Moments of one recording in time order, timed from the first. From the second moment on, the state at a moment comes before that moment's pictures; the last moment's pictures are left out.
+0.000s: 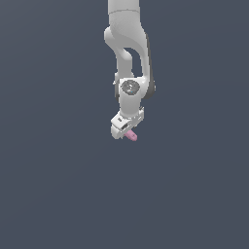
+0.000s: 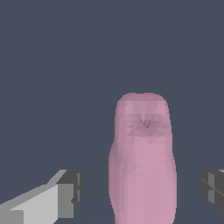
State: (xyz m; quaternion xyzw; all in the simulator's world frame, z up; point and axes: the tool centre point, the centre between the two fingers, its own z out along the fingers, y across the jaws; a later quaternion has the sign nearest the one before) arm -0.095 0.022 0.046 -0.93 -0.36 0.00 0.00
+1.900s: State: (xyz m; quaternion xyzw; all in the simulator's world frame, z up) arm -0.086 0.025 0.130 -0.93 -0.37 0.00 0.00
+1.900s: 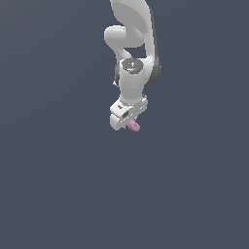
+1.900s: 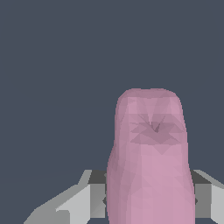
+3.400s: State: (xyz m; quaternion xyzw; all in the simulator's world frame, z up) arm -0.056 0.032 0.413 -0.93 -0.37 0.00 0.00
